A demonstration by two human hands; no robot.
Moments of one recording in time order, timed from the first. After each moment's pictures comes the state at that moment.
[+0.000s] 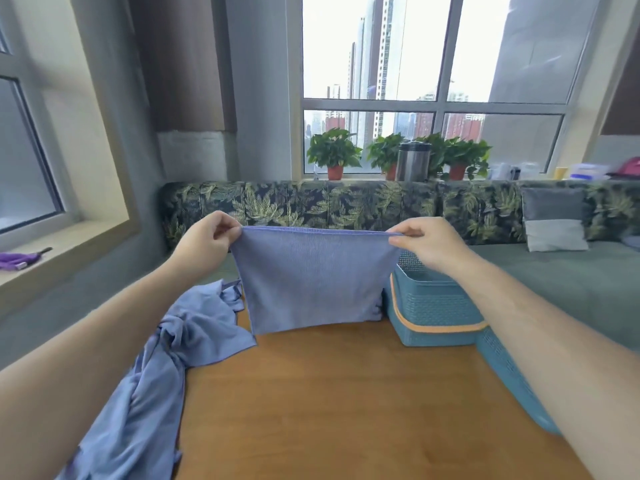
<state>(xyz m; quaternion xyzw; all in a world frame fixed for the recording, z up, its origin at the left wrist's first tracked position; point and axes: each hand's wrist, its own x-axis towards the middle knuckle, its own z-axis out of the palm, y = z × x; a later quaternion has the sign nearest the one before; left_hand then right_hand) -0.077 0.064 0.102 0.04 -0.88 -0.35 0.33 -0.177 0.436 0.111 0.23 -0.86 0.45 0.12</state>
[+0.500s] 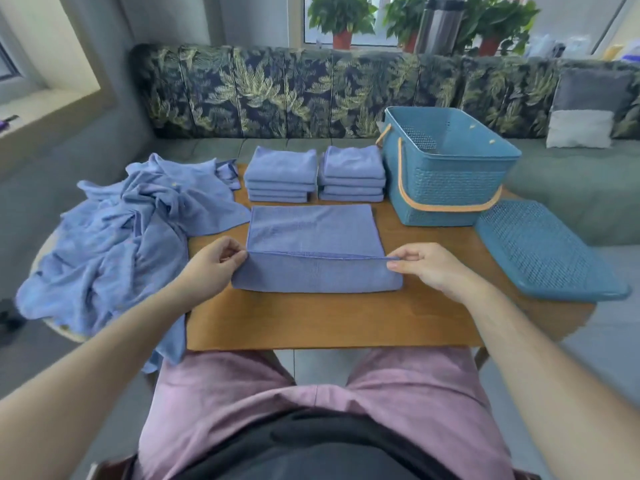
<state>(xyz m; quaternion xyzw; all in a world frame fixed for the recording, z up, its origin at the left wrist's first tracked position) 0.018 0.082 -0.122 0.10 -0.87 -0.47 0.09 -0.091 0.472 -0.097 0.14 -0.84 0.49 -0.17</state>
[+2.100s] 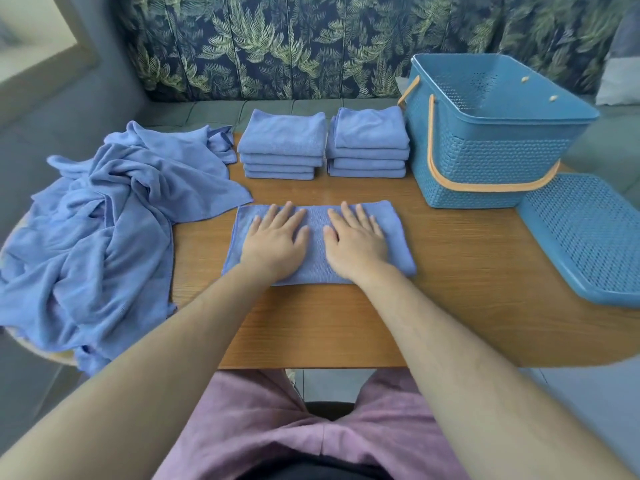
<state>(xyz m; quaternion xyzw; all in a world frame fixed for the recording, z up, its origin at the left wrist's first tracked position) -0.089 0.152 -0.173 0.10 -0.98 -0.15 0.04 -0.134 0.313 -0.164 0.18 -0.97 0.13 -0.05</state>
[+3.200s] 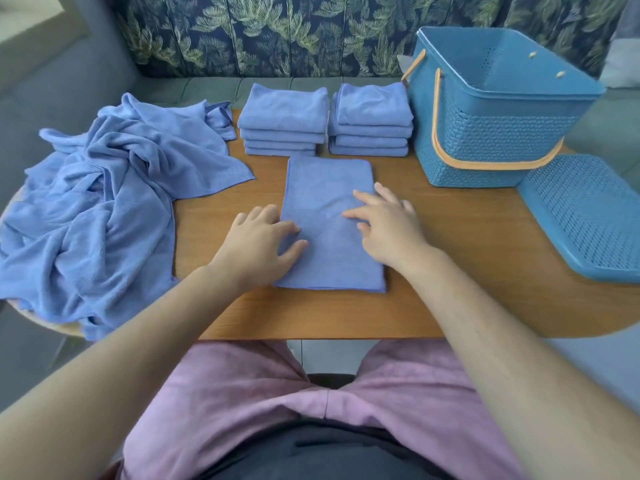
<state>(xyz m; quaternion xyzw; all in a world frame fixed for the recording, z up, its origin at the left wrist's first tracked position) -0.017 0.135 -0.149 -0.04 -0.99 -0.07 0.11 -0.112 0.363 -0.130 0.25 -0.96 0.11 -0.02</state>
